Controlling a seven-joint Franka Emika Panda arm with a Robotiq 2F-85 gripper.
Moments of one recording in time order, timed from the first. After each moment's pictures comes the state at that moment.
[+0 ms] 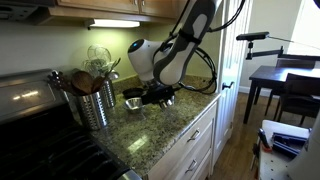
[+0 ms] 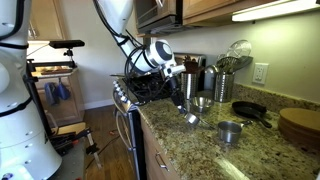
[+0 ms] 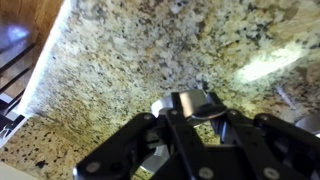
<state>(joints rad) 0.19 0.34 -0.13 -2.15 -0.72 2.41 1.49</state>
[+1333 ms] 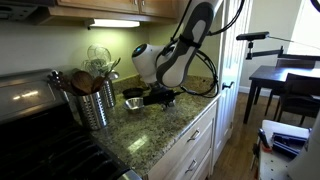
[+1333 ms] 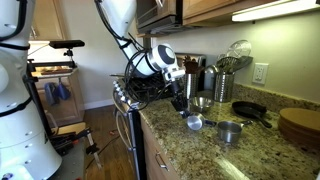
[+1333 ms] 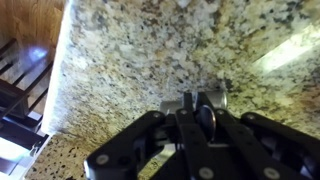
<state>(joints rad) 0.17 0.37 -0.16 -2.15 -0.73 2.41 1.63</state>
